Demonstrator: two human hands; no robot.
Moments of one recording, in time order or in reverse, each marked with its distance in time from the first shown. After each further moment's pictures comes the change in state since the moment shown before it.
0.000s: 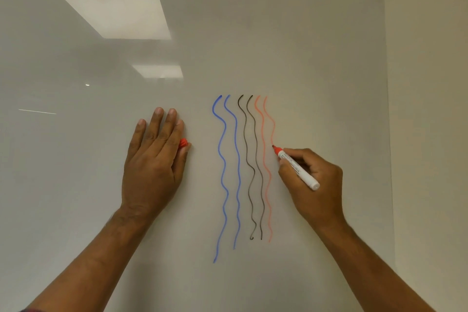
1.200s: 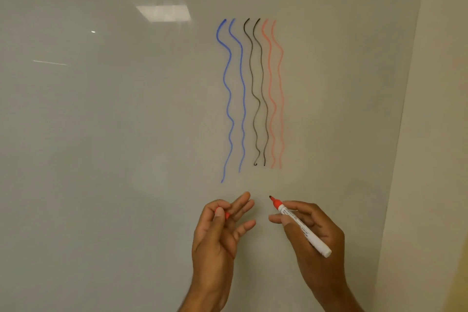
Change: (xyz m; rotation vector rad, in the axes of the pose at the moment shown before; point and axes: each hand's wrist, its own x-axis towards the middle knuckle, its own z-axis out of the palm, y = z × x) left_hand -0.151 0.204 -0.114 -1.500 -0.228 -1.629; right_hand -0.217 -0.021 -0.034 0.313 -0.112 0.493
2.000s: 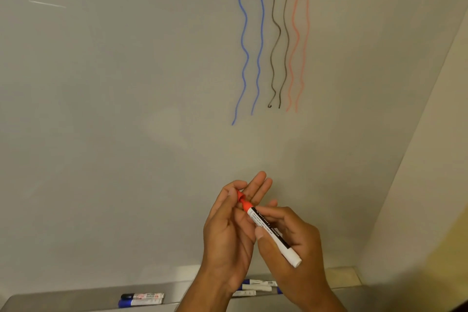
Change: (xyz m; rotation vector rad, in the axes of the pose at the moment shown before) left_hand -0.055 -0.025 -0.017 -0.296 0.035 -0.298; right_hand -0.094 -0.011 0.025 -0.061 -0.232 0.070
